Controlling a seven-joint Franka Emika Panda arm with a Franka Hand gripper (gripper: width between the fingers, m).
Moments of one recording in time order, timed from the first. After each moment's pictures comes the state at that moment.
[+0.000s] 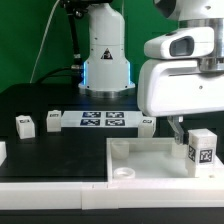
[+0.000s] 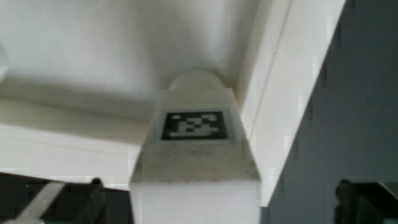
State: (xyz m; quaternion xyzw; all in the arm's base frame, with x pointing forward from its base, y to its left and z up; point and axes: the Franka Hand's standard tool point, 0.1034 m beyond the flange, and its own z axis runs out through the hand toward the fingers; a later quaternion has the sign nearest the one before) arm 0.626 0.128 0.080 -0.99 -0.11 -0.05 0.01
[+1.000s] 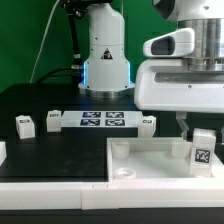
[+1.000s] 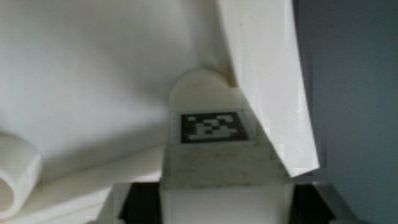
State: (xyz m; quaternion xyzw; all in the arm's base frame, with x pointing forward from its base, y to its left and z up) arm 0.627 0.123 0.079 -0.97 0.22 -0.06 0.02
